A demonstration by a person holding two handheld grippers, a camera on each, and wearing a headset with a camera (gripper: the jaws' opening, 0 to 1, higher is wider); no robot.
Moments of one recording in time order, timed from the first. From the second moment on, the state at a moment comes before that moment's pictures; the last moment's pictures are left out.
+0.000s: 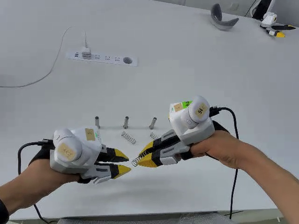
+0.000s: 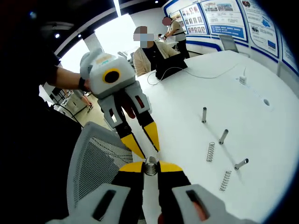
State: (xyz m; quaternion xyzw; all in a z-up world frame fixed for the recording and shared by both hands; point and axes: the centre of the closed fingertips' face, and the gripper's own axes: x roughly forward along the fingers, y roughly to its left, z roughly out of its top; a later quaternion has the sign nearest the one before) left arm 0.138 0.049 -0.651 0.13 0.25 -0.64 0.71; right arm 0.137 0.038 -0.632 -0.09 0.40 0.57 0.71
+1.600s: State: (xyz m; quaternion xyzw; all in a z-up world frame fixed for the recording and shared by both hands) left arm 0.204 0.135 -0.703 0.05 0.31 -0.45 0.84; right arm 0.211 0.027 -0.673 -0.15 0.42 0.52 0.73
